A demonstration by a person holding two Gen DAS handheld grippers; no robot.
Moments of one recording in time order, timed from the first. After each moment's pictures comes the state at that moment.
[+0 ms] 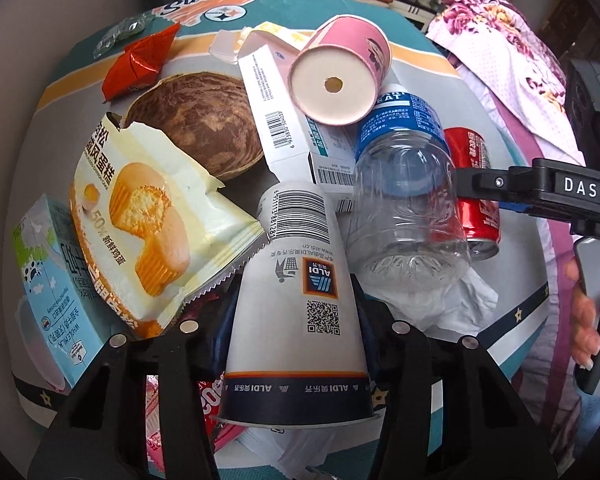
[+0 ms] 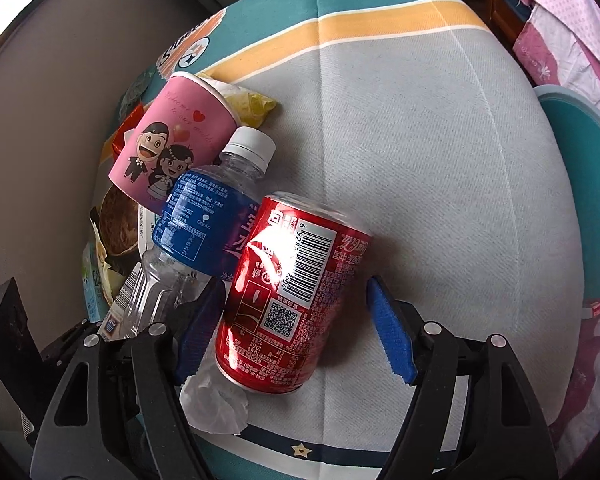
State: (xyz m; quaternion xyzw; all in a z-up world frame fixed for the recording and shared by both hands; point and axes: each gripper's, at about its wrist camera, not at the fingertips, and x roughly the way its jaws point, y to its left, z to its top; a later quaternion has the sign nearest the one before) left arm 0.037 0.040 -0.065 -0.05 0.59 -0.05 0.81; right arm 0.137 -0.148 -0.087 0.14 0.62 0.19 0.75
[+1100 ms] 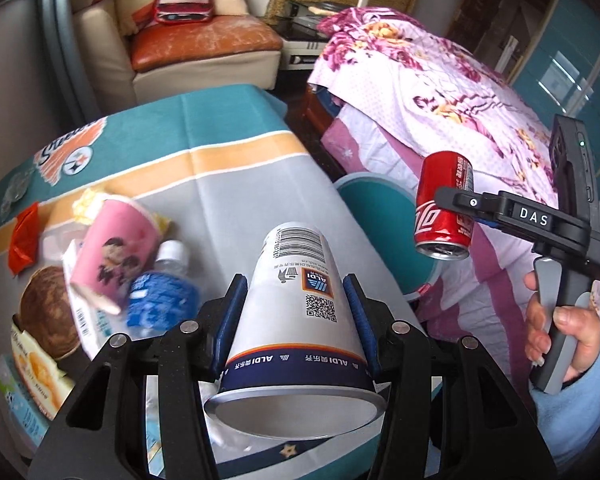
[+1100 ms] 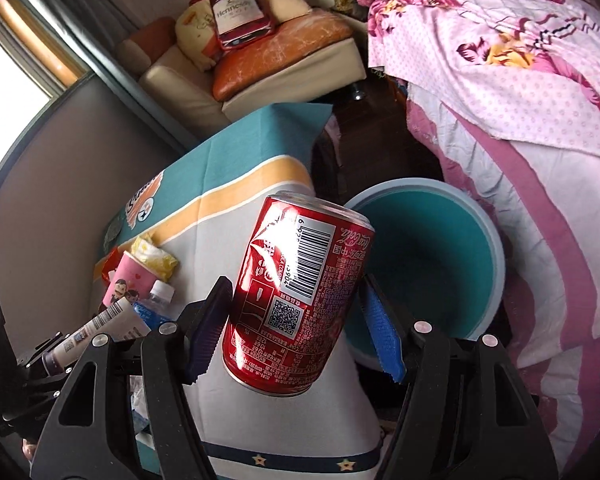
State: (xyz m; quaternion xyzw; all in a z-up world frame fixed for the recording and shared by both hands) left arm 0.107 -0.129 0.012 0.01 0.50 -0.18 0.85; right arm 0.126 -0.367 -0.014 0.21 0.48 0.06 0.85
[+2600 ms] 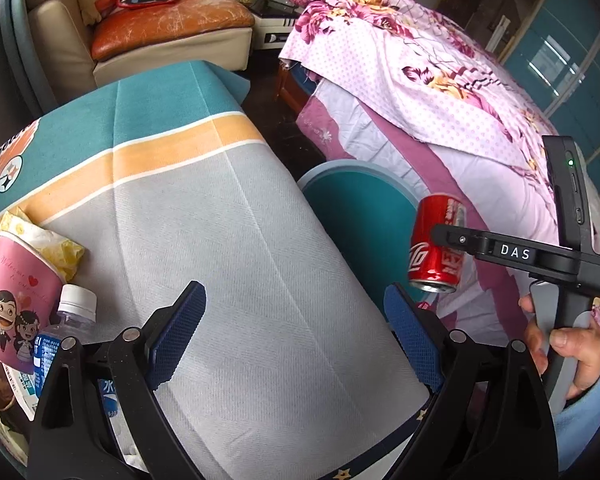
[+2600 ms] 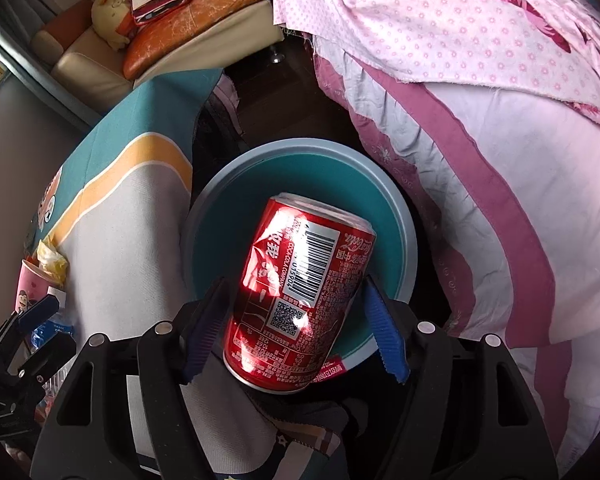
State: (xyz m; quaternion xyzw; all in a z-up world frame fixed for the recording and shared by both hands) left arm 0.150 -0.172 -0.035 0.00 0.53 -0.21 0.83; right arm 0.145 -0.411 -0.078 0.18 0.57 -0.02 0.80
